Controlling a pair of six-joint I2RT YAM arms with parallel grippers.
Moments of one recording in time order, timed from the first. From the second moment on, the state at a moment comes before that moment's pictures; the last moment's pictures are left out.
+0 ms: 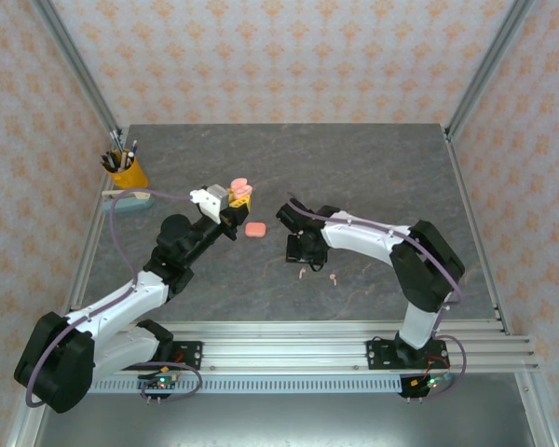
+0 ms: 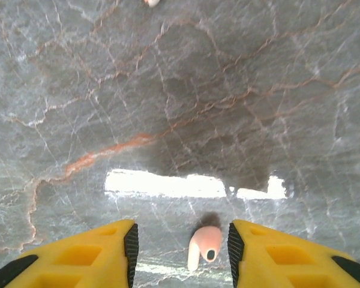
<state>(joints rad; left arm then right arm) -0.45 1.05 0.46 0.64 0.16 -0.08 0.81 1.76 1.17 -0.76 -0.01 0.85</state>
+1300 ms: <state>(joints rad) -0.46 1.05 0.46 0.64 0.16 -0.09 0.87 1.83 1.15 -0.78 0.06 0.98</state>
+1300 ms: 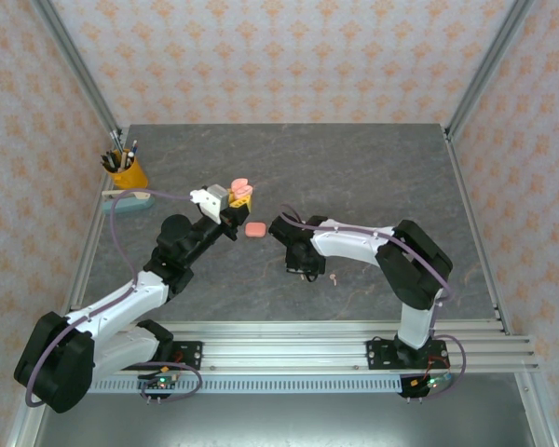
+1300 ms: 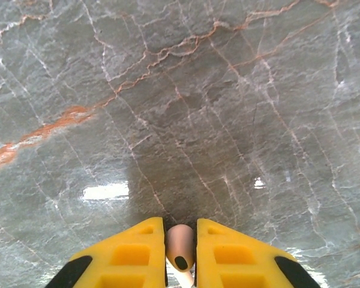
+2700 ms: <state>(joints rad) -0.47 1.06 0.46 0.64 0.16 -0.09 0.86 1.77 1.10 -0.73 0.12 0.96</state>
